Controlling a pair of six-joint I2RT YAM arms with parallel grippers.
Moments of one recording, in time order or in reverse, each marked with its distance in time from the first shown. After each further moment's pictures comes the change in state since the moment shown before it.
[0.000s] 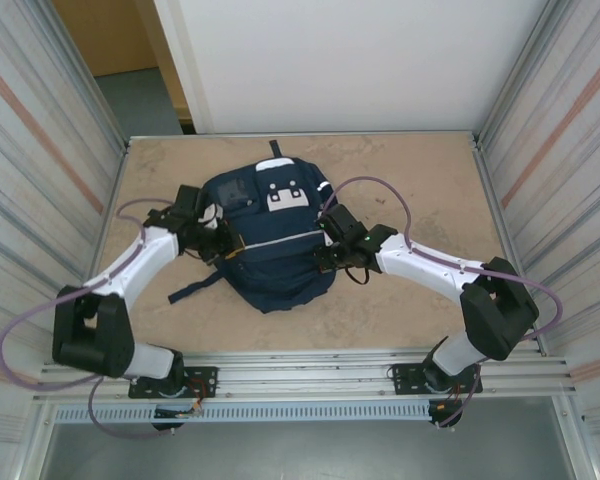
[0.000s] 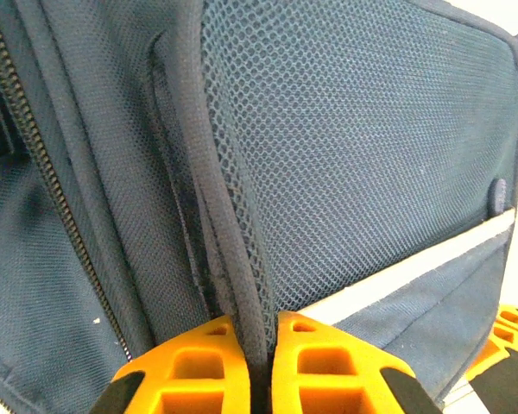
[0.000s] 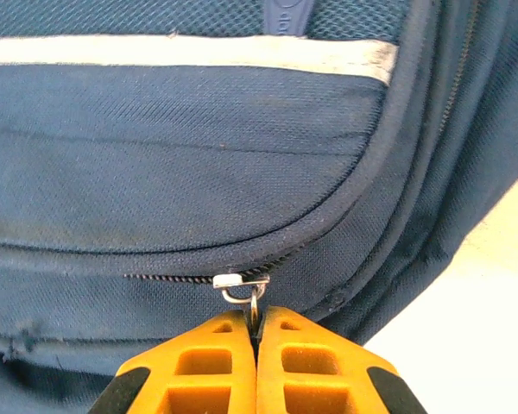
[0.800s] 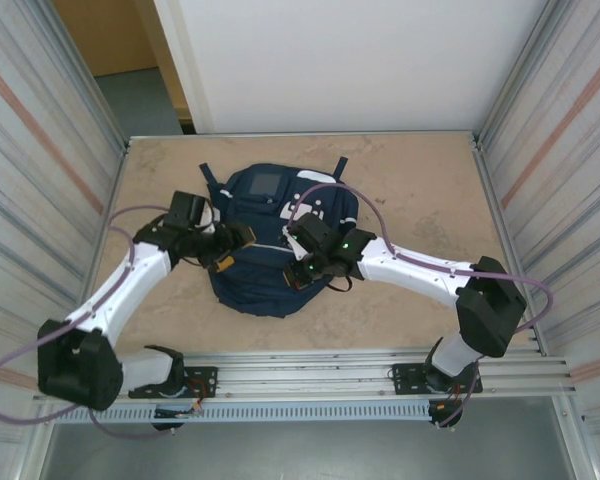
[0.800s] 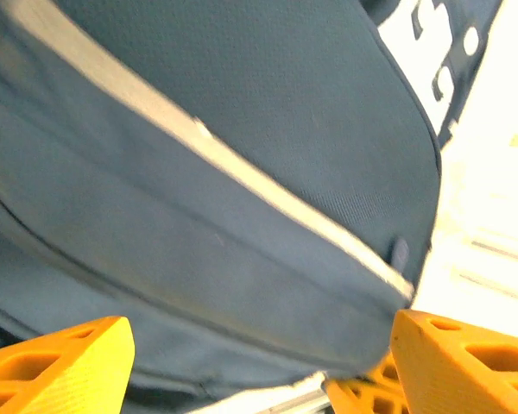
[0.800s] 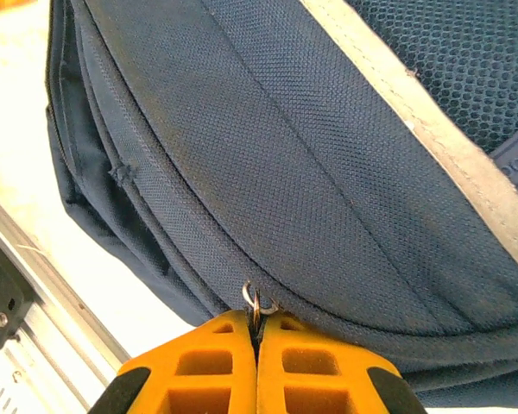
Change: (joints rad) left arm -0.108 -0.245 -0.112 0.024 -0.011 -0.218; right arm 0.184 0.053 0.134 -0.064 -0.153 -0.008
